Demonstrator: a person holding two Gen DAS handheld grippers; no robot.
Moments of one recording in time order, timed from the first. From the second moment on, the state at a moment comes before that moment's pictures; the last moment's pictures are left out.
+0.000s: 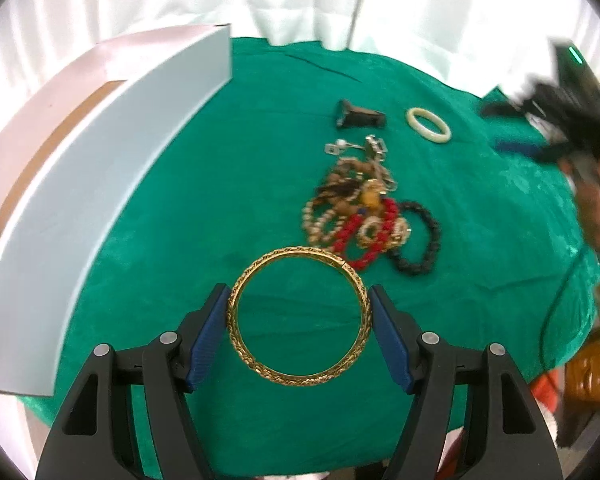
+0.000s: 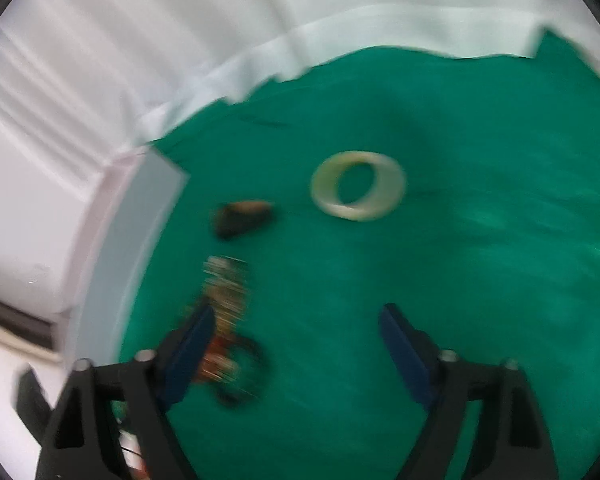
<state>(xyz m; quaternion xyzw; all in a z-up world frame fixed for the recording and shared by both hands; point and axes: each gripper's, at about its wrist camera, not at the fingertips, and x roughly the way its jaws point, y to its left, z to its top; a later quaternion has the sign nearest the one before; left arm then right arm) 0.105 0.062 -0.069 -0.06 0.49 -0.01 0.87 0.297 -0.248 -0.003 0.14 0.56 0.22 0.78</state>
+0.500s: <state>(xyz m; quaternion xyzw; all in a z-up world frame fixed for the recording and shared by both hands) 0.088 0.158 0.011 -0.09 0.44 0.02 0.89 0.376 -0.049 -0.060 -0.09 0.63 0.22 0.74</state>
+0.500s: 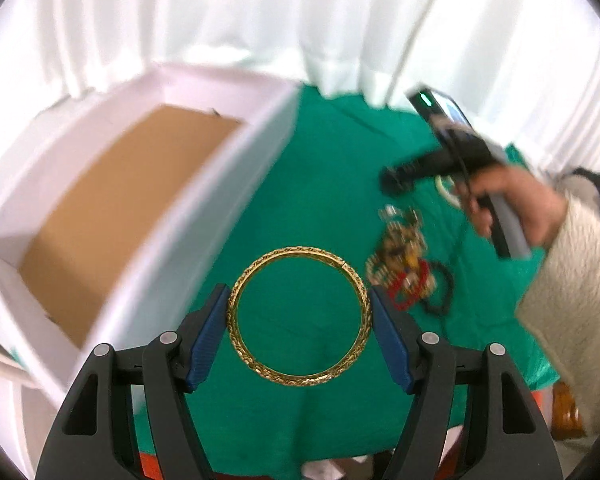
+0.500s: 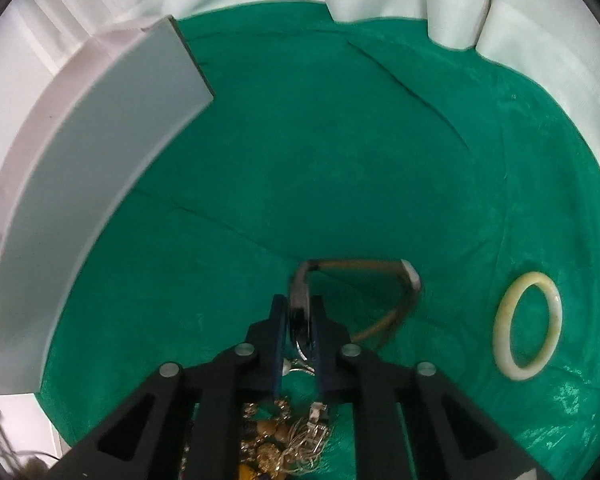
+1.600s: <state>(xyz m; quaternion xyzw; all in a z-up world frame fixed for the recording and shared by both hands) 0.131 0.302 -0.049 -0.06 0.50 0.21 0.84 0.302 0.249 -0.038 -0.19 0.50 0.41 0.74</state>
